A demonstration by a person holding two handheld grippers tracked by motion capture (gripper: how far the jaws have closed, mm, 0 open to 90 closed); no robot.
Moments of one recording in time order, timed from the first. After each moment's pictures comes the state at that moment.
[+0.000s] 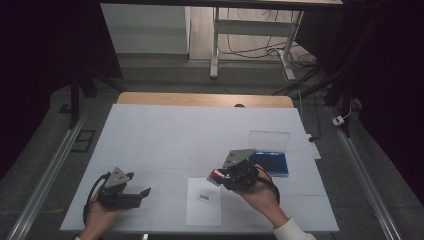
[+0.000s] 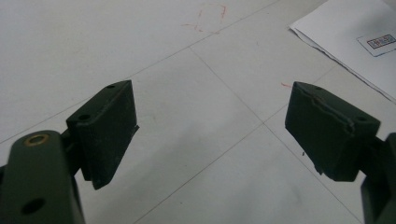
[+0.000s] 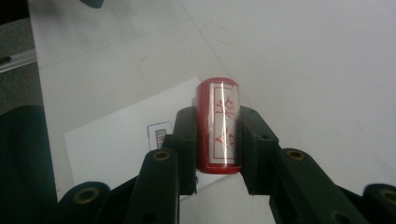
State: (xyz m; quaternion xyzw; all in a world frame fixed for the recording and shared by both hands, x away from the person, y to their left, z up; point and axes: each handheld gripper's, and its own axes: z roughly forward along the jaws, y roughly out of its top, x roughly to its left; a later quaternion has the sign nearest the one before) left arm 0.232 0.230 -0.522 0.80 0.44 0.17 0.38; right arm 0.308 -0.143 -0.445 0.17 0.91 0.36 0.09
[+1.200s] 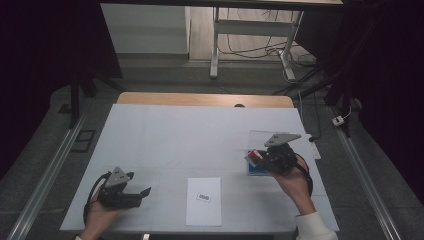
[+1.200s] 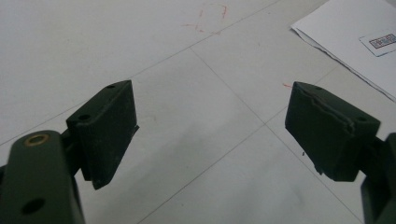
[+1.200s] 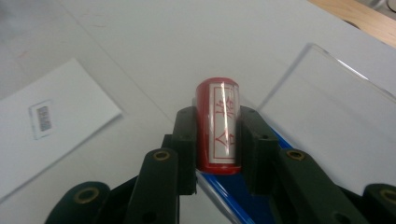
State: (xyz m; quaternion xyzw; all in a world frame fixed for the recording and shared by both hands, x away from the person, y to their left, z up) left arm 0.234 0.230 -0.522 0.80 0.44 0.17 0.38; right arm 0.351 -0.241 -0.429 0.30 0.87 0.35 0.16
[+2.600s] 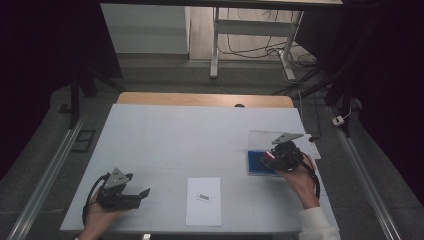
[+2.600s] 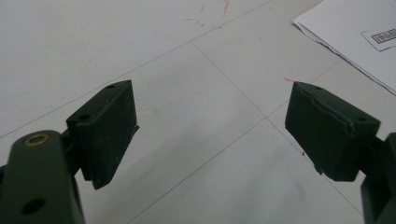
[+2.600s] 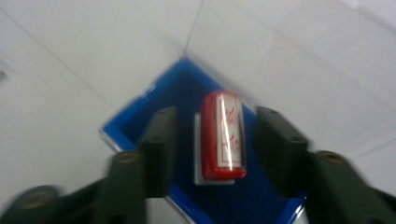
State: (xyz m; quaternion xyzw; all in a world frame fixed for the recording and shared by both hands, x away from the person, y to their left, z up) left arm 0.231 0.231 -0.524 0.80 0.44 0.17 0.37; right arm 0.381 -0.273 -0.464 0.36 0.87 0.28 0.19
